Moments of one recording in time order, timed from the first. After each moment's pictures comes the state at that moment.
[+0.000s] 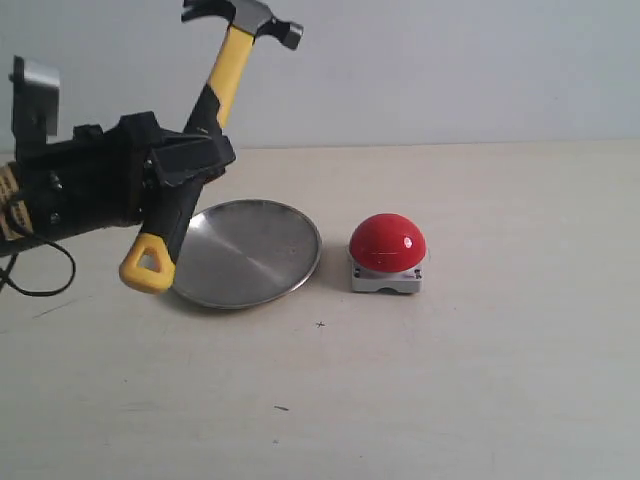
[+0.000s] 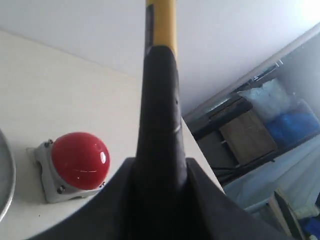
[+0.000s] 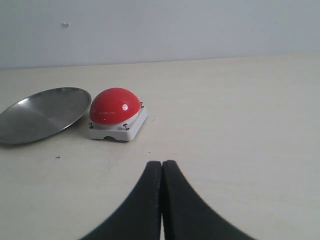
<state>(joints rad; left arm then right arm) -0.30 1.58 -0.66 0.88 -0.90 -1.45 0.11 0.01 0.00 0.03 0.35 0.11</state>
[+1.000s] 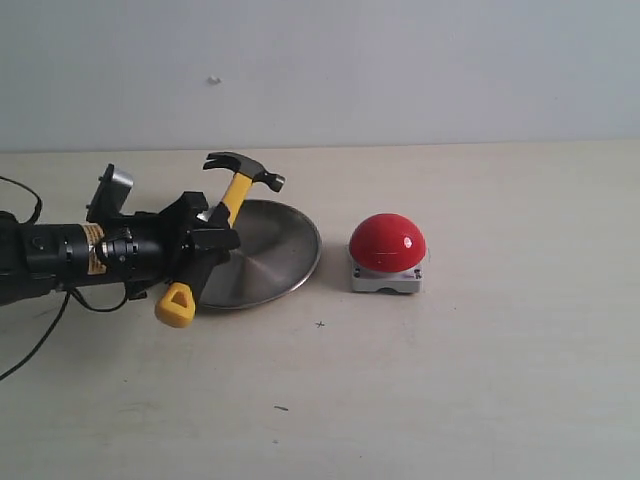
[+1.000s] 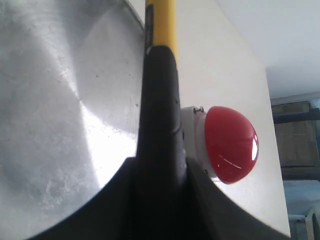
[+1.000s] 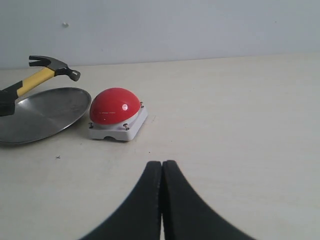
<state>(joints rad) -0.21 2.05 -0.88 1.02 -0.81 -1.65 0.11 0.01 0.00 0.03 0.35 0.11</state>
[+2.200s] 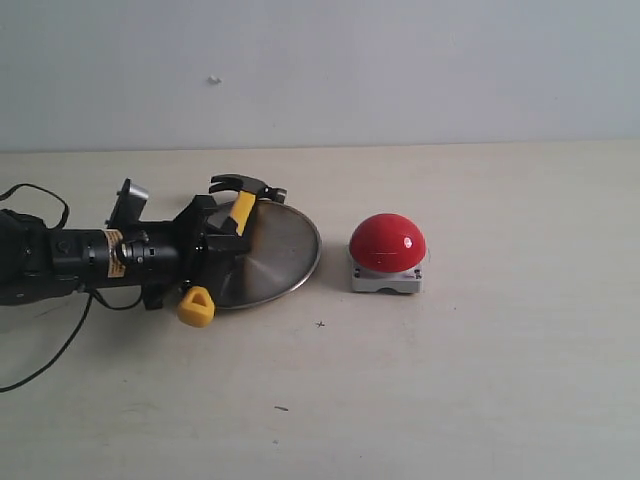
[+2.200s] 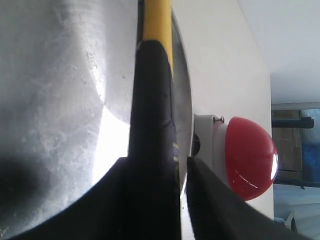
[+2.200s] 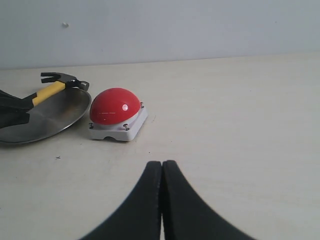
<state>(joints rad) -0.21 2.18 -0.99 1.07 -0.82 -1.79 0.11 0.01 0.00 0.03 0.35 0.11</state>
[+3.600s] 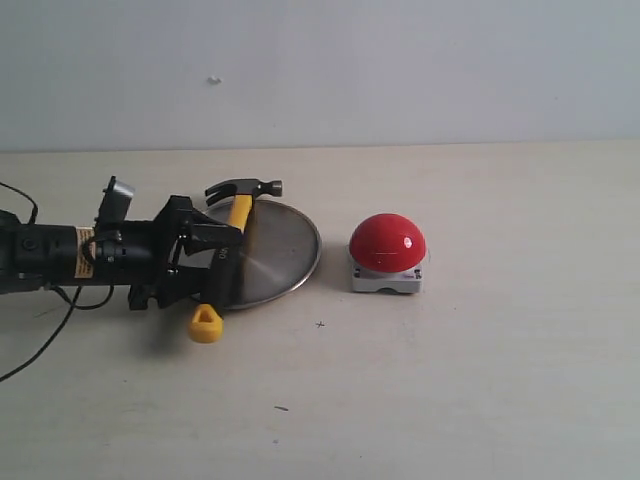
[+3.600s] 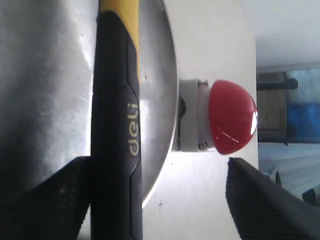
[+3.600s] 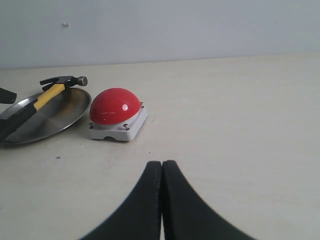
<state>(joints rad) -0.12 2.17 -0.99 1.30 -0.94 -1.88 0.11 0.01 0.00 0.03 0.35 0.11</state>
